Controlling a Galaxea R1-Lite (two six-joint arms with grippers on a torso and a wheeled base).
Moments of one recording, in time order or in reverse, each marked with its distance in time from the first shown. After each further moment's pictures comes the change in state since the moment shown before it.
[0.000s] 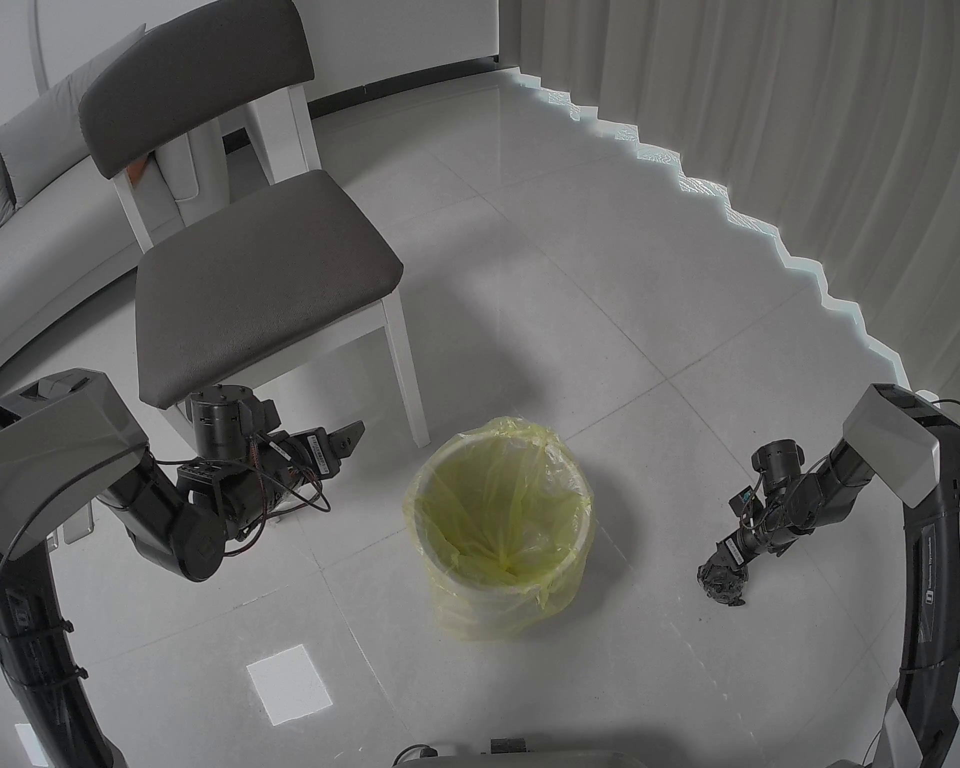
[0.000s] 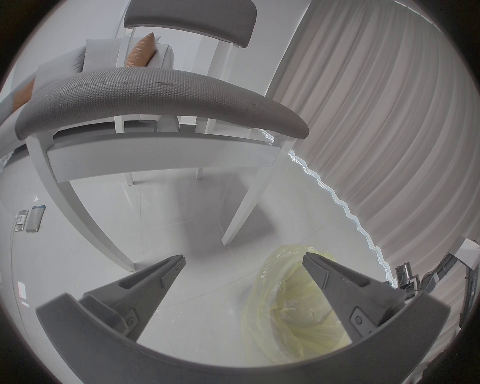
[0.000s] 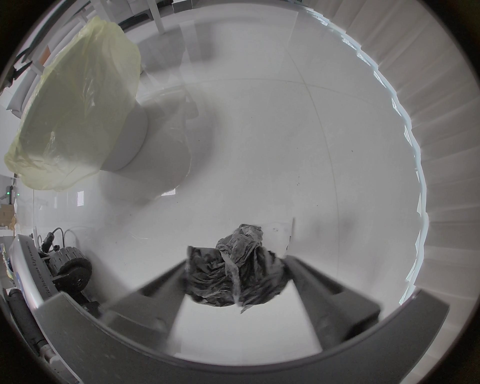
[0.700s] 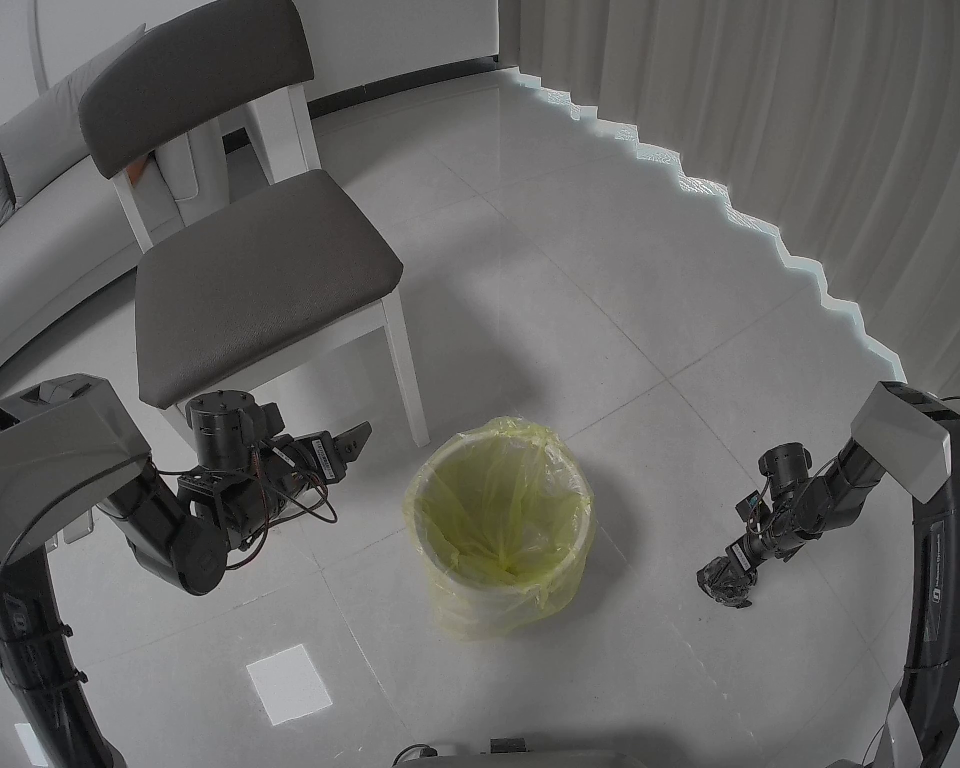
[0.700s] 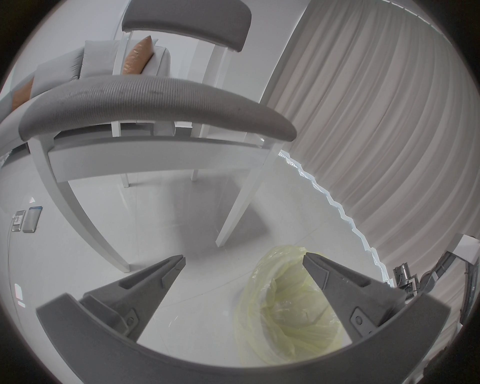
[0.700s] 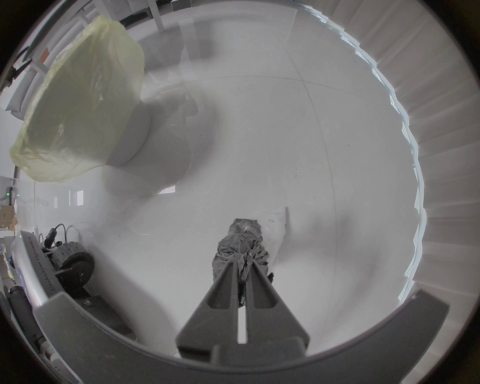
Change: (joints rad) left arm -0.027 -0.012 0.049 -0.067 0.006 -0.004; right arm -0.007 -0.043 0.080 -0.021 -0.009 0.000
